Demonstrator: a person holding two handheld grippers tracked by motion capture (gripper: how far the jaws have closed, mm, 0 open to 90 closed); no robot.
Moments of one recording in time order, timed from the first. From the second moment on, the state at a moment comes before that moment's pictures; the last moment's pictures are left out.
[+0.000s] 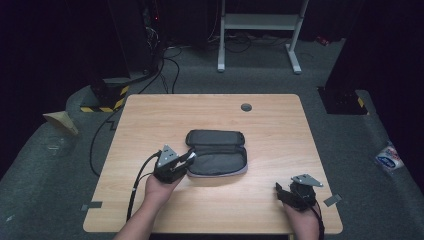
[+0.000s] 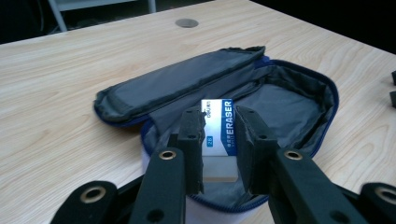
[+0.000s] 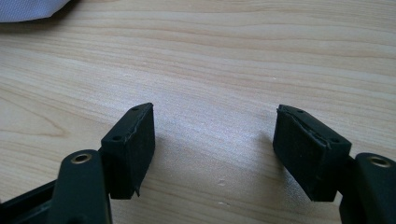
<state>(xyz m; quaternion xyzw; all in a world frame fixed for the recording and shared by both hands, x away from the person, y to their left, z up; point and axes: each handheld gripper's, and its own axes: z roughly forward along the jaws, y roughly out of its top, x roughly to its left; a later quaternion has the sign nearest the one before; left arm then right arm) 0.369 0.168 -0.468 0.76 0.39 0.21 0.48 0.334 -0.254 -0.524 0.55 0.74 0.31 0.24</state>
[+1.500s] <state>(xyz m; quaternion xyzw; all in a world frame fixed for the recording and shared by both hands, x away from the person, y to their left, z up) 0.407 0.128 -0.469 0.80 0.38 0.18 0.44 0.333 -0.254 -0.523 0.55 0.73 0.31 0.25</state>
